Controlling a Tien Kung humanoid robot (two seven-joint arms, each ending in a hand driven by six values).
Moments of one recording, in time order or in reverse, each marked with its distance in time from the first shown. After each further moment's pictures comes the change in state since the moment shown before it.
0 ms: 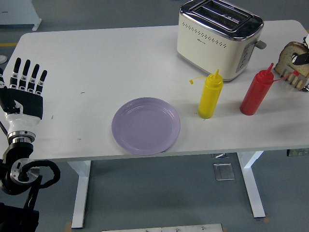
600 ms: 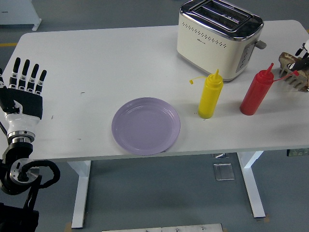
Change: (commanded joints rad) left arm 0.000 0.001 0.000 -0.002 -0.001 0.000 0.000; right arm 0.003 -0.003 0.010 0.003 0.047 0.145 -0.032
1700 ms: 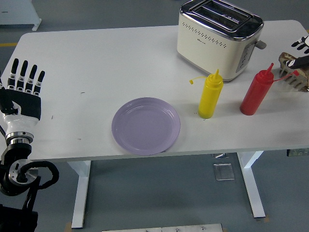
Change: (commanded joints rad) left arm 0.007 0.001 -0.010 -0.003 0.004 0.000 0.000; right arm -0.115 -0.070 0.150 0.212 0.071 0.056 0.044
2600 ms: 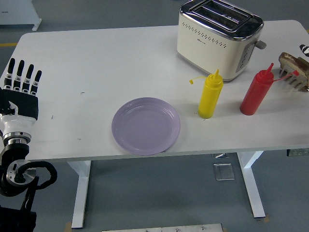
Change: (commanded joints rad) left arm 0.004 0.002 -0.010 -0.010 0.000 -0.001 -0.001; right arm -0.086 -0.001 0.143 -0.003 0.014 -0.145 0.122
